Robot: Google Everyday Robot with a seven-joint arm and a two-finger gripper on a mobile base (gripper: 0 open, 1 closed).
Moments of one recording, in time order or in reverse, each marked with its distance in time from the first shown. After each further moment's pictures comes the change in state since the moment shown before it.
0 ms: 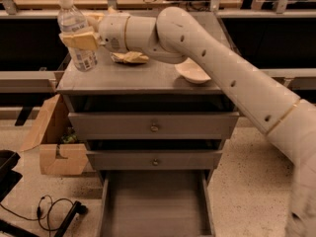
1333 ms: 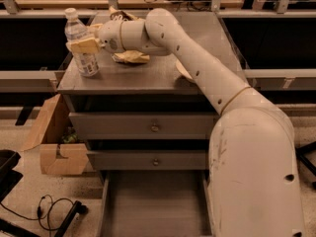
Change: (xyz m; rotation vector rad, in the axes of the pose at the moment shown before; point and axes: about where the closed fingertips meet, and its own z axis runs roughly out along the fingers) arm 0.076 -0.057 0.044 -0.080 0.105 0.107
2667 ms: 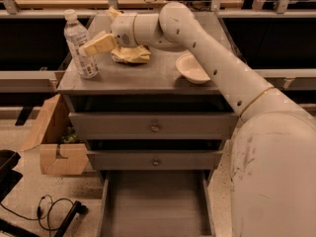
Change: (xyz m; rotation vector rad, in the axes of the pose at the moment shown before) arm -0.014 -0.017 -0.046 0.114 0.021 -0.095
